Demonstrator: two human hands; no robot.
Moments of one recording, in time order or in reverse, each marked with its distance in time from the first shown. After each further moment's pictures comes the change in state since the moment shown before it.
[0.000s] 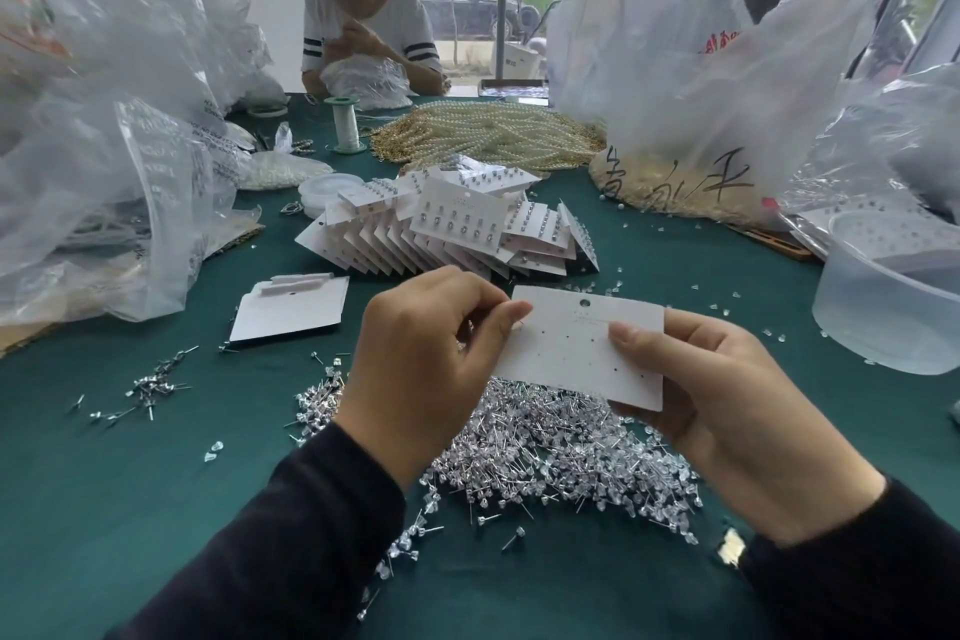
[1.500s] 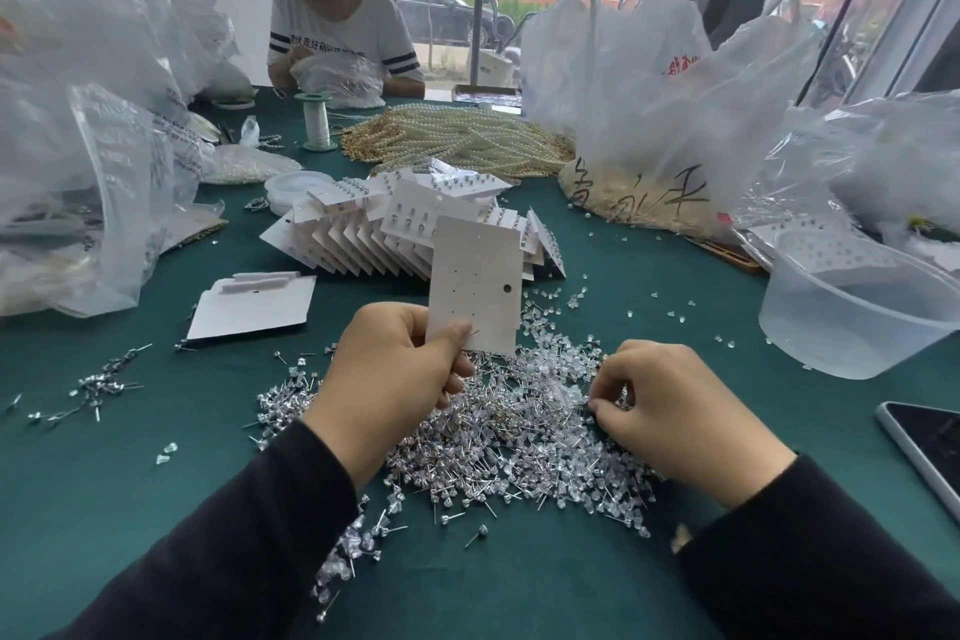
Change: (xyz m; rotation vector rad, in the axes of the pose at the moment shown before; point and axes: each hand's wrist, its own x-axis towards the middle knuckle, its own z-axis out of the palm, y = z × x) left_hand -0.006 -0.008 0.010 -0.589 -0.212 -0.805; right_hand 0.022 0.015 -0.036 -1.498 -0.020 -0.355
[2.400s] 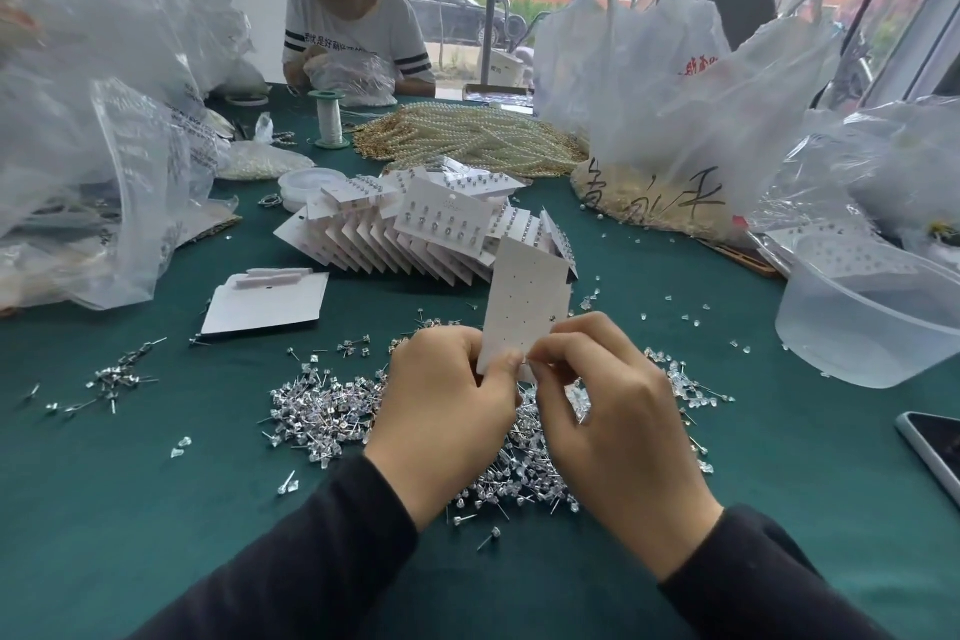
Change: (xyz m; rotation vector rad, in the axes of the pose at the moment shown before) left_hand -0.017 -0.001 0.021 0.246 0.062 0.181; right_hand -0.002 -0.056 0.027 0.290 0.567 -0.264
